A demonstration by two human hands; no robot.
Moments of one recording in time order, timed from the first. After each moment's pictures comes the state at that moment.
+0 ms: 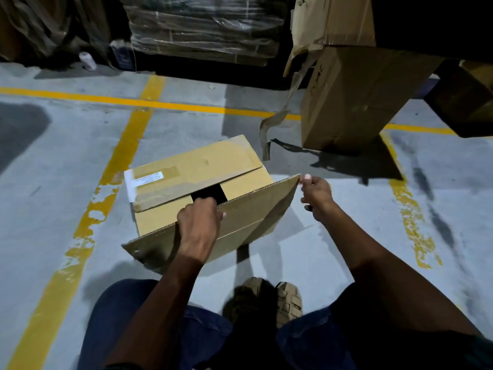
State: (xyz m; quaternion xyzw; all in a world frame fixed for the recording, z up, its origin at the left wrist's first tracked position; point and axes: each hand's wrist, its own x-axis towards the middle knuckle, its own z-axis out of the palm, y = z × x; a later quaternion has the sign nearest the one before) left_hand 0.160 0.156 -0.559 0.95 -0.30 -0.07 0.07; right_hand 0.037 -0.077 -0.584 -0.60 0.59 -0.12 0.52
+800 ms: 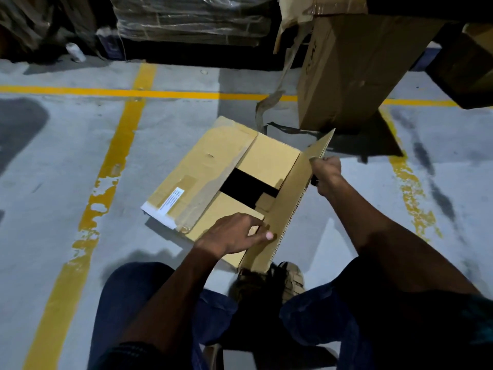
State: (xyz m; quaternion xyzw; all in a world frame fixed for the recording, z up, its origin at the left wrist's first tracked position) left_hand 0.113 0.153 -0.599 0.76 -0.57 -0.30 0.10; right_hand 0.024 -0.102 -0.583 -0.51 0.63 -0.18 0.56
